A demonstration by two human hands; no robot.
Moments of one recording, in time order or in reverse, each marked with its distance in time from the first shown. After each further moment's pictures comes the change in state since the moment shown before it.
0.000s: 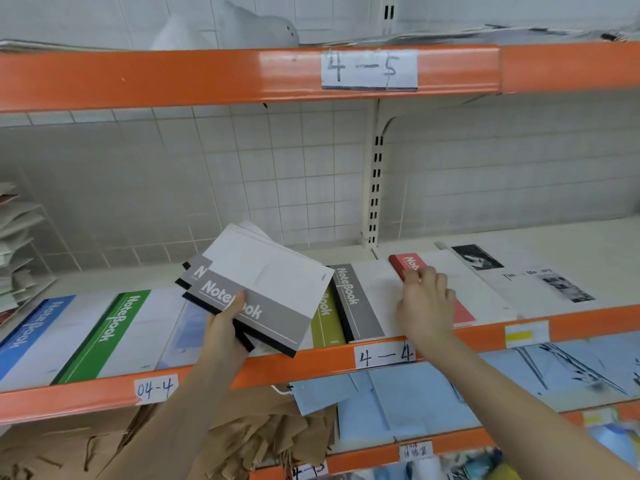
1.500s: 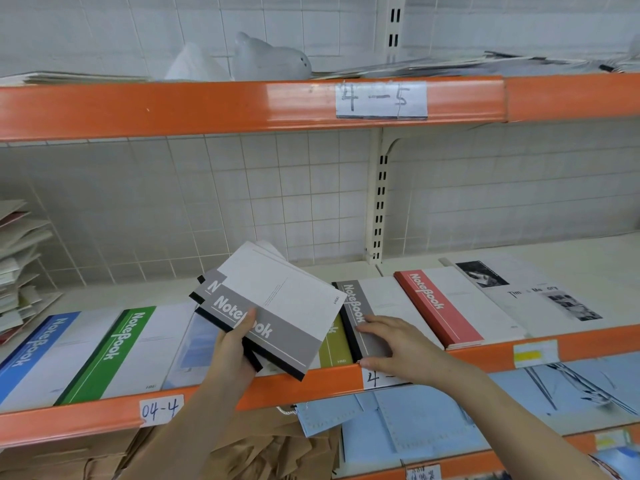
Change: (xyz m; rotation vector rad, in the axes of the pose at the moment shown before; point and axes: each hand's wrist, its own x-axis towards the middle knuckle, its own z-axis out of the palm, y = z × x) left_hand 0.000 0.001 -0.003 0.091 -0.035 -0.059; right_hand -0.014 -0.001 0.001 0.314 -0.555 -0.510
